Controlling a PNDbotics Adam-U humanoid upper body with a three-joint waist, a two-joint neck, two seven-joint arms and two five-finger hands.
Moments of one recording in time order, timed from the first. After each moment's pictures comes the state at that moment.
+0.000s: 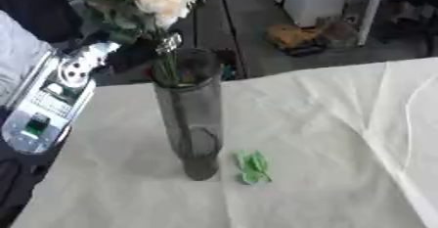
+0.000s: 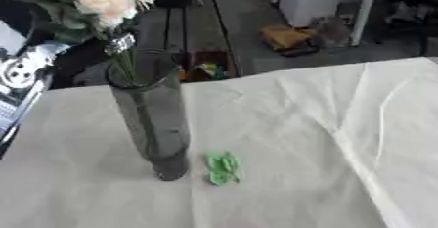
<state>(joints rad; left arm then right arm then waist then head) -1.00 0.56 -0.20 -1.58 -0.45 0.38 -0.55 -0.28 -0.30 -0.10 -1.99 0.01 -0.26 -0.69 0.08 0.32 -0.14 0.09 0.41</state>
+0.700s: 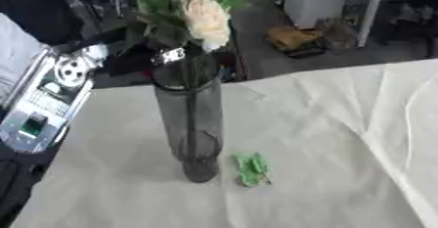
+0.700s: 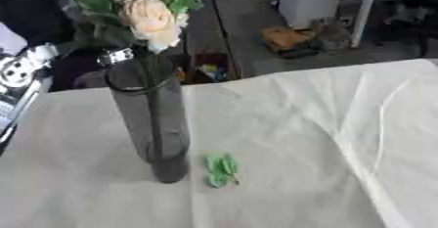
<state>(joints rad) -1.00 0.56 -0.19 -1.58 -0.47 0.37 -0.64 -0.27 -0.30 -0.10 -1.99 0.01 -0.26 -0.69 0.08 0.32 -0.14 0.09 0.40</state>
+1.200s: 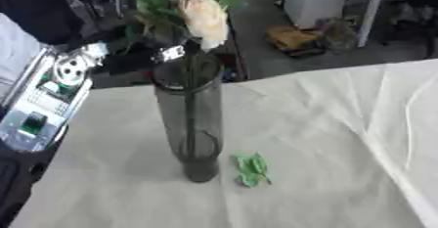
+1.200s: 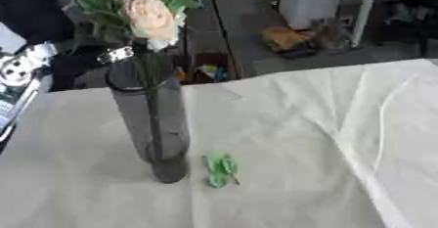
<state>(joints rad) -1.00 0.57 -0.18 -1.58 -0.48 0.38 -0.64 -0.27 -0.30 -0.10 -1.99 0.01 -0.26 -0.69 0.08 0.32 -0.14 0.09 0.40</state>
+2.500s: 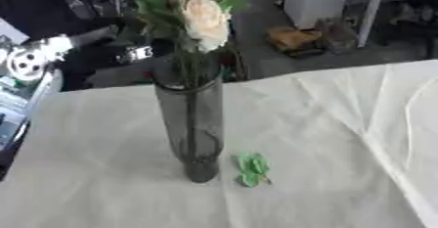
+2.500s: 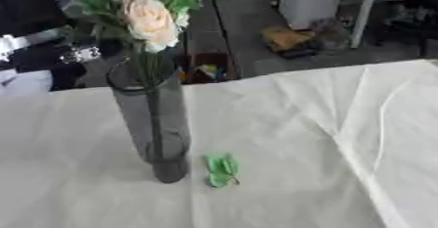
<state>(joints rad) -0.95 0.65 -0.11 -1.65 -0.52 0.34 -0.74 -0.27 -0.30 -0.11 -1.99 0.01 -0.26 -0.70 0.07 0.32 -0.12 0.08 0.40</state>
